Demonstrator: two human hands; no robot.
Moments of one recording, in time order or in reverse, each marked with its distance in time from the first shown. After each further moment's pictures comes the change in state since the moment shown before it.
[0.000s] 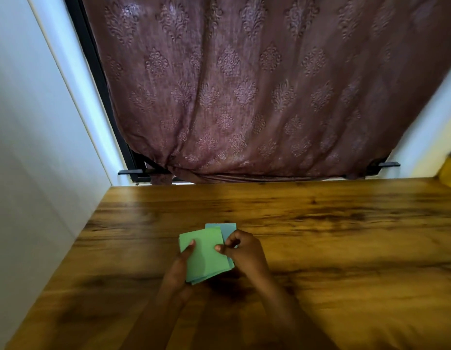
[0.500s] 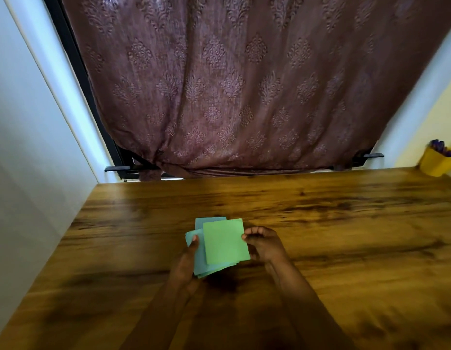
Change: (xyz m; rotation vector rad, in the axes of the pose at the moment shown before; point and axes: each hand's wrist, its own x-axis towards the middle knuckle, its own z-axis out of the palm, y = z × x) left_hand 0.001 -0.017 0.024 -0.035 -0.020 -0.062; right_hand -0.002 0.025 -0.050 0.502 0.065 0.299
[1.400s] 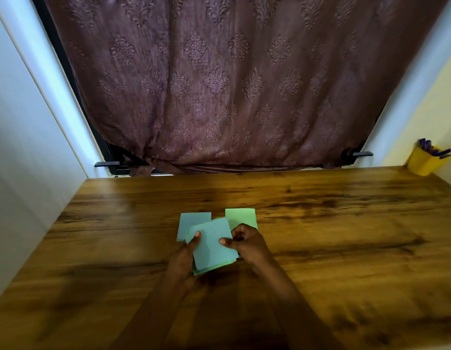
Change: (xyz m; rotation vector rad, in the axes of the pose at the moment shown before) left_hand -0.009 -0.026 0.037 0.075 0.017 0.059; right_hand -0.005 0.010 -0.021 -0.396 -0.073 -0.152
